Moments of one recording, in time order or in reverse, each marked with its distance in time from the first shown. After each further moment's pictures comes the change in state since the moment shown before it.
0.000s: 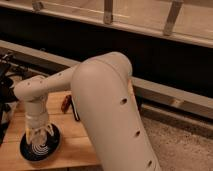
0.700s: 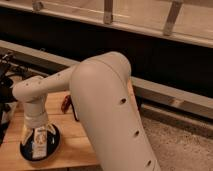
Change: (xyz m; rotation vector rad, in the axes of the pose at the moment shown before) arm -0.001 0.003 0.001 0.006 -0.003 -0.009
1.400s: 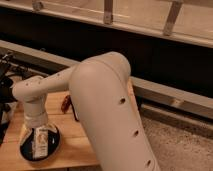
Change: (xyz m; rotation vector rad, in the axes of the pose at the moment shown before) arm -0.002 0.001 0.000 -0.001 -0.004 -0.009
